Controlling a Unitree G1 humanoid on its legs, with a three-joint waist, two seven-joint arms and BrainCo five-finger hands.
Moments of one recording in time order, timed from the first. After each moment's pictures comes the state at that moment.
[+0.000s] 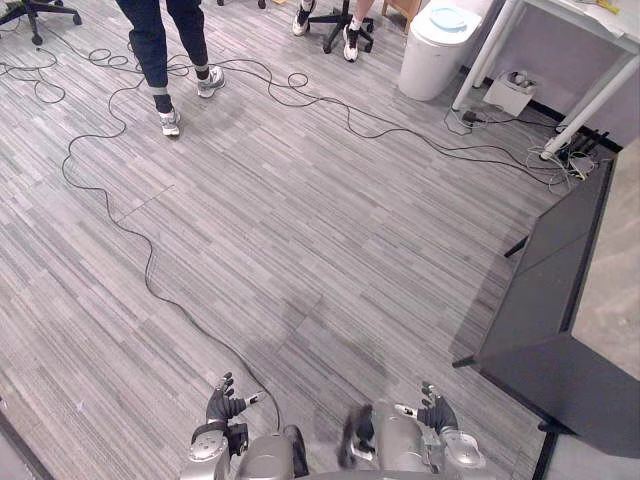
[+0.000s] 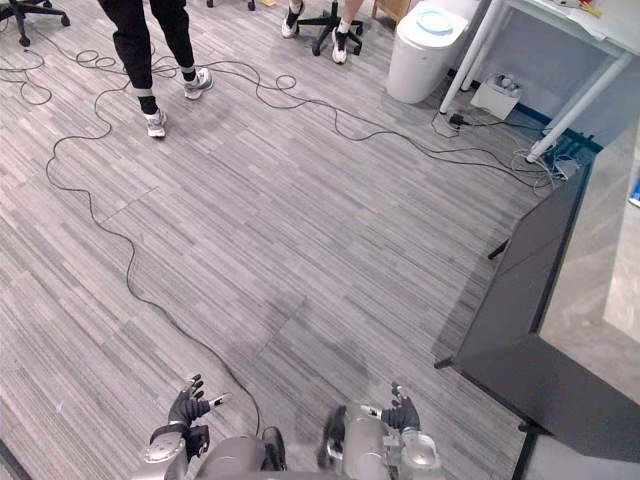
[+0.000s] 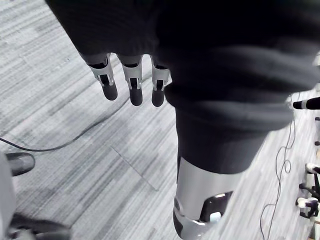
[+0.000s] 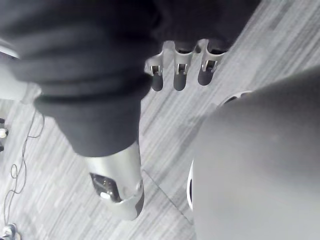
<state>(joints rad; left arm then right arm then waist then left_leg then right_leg) 0.06 0.13 0.05 0.90 -0.10 -0.17 0.06 0.09 -0.03 -0.11 0.84 -0.05 -0.13 -0.04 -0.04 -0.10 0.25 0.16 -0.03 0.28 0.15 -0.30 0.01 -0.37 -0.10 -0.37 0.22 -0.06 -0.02</state>
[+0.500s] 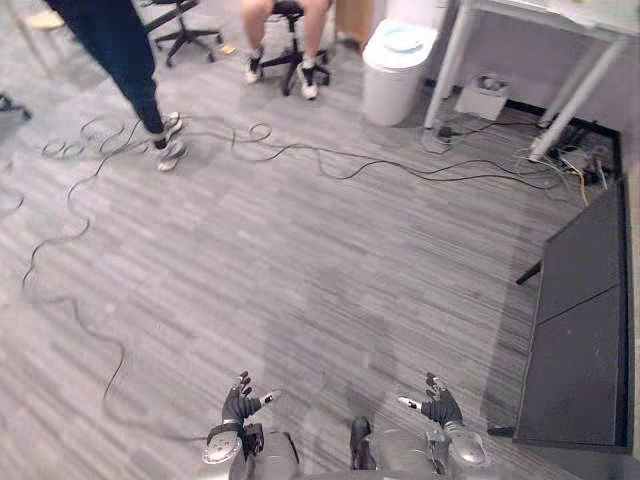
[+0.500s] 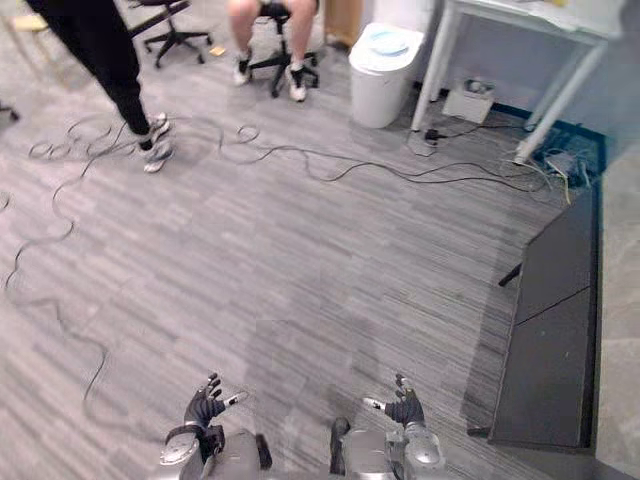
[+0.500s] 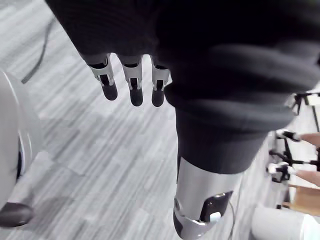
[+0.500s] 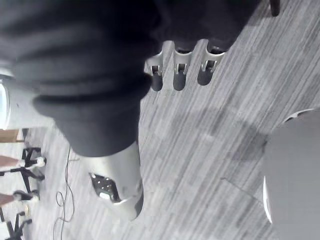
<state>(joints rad) 0.11 0.02 0.16 0.81 -0.07 -0.17 0.04 0.15 -0.02 -0.12 0.72 -0.04 -0.12 -0.04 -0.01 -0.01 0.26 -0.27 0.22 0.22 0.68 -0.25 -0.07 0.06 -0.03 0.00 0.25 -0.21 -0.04</state>
